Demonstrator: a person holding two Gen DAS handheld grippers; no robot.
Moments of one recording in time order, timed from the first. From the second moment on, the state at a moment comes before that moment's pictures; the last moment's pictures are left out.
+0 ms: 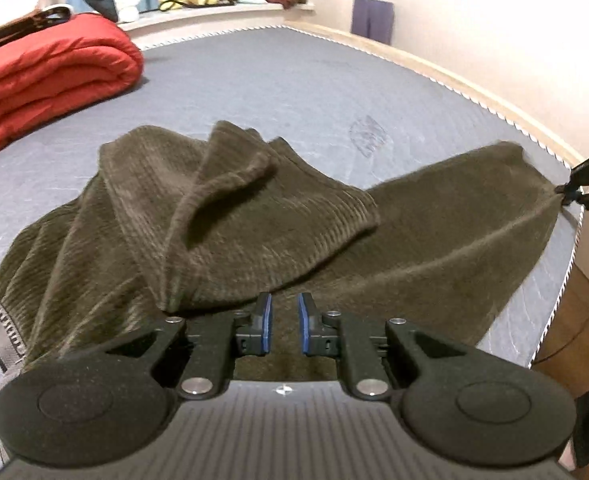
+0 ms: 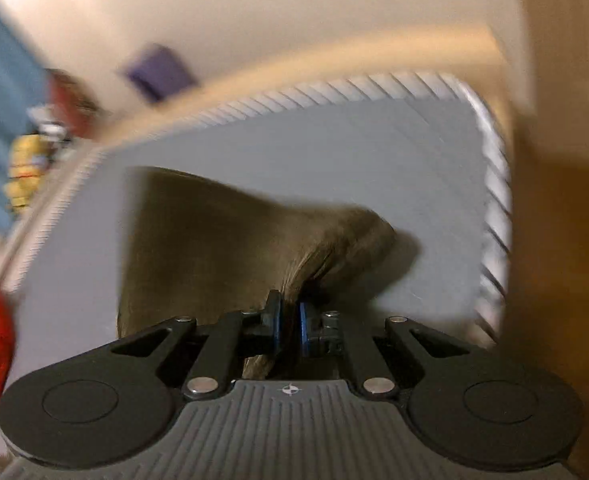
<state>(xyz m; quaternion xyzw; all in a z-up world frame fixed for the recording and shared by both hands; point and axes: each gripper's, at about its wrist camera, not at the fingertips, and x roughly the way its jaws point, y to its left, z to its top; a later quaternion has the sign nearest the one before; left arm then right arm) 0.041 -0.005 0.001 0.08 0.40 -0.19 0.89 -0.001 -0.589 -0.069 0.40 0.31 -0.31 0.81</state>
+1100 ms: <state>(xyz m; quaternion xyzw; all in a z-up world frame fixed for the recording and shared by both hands) 0.006 -0.058 -0.072 0.20 0.47 -0.39 0.76 0.104 -0.577 -0.062 0.27 0.29 -0.19 0.90</state>
